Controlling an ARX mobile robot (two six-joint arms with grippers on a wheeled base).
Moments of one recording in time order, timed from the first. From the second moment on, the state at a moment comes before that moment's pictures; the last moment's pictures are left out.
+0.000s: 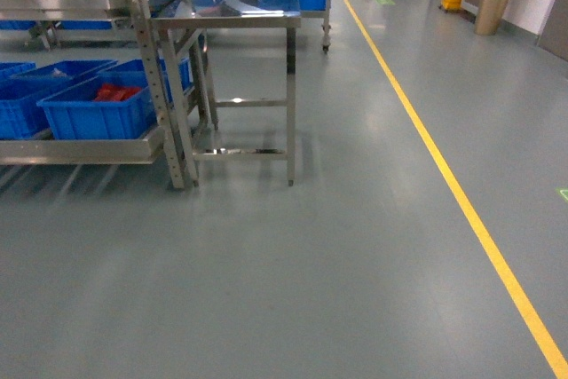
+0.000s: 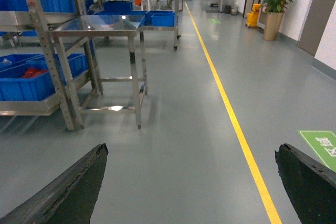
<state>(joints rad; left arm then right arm) -0.44 0.41 0.30 -0.05 -0.65 -0.15 0.00 0.01 0.01 -0.01 0.00 0.00</state>
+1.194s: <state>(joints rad) -0.44 0.41 0.30 -0.05 -0.65 -0.15 0.00 0.01 0.01 -0.01 0.00 0.00</state>
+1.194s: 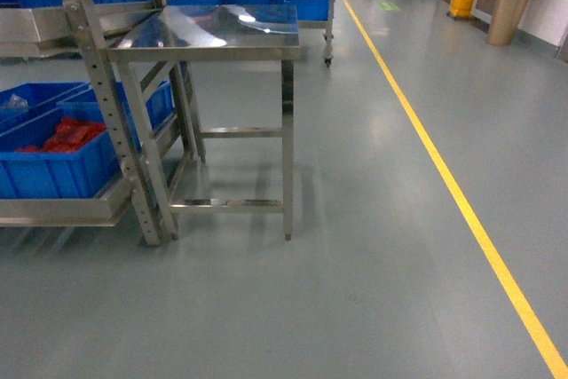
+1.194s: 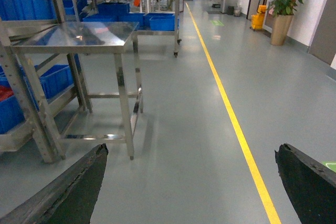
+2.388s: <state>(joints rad) -0.44 0.41 0.30 -0.05 -0.65 -0.15 0.00 0.01 0.01 -0.01 0.00 0.00</state>
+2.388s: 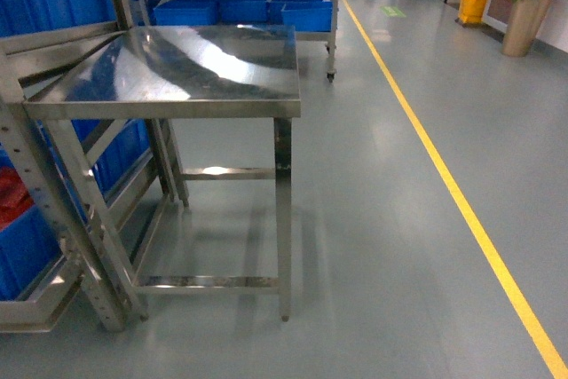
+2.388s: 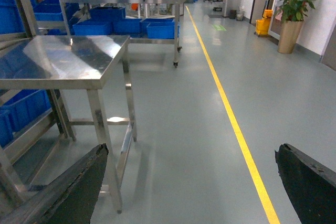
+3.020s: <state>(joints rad) -0.44 0.41 0.30 -0.05 -0.65 -0.15 0.00 0.01 0.01 -0.01 0.00 0.00</state>
